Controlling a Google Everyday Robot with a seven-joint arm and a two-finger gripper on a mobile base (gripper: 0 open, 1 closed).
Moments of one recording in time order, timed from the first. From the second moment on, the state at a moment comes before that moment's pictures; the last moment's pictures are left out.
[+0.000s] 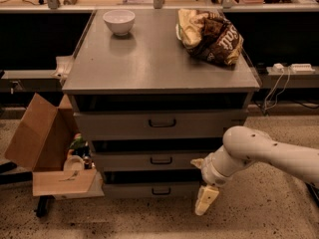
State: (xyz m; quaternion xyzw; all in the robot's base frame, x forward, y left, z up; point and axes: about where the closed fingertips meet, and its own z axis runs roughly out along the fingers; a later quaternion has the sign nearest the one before) arm 0.456 -0.140 0.532 -0.66 0.72 0.17 0.14
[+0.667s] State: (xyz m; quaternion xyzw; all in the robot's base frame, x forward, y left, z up) arm 0.494 -0.157 0.500 -0.69 0.70 0.12 0.15
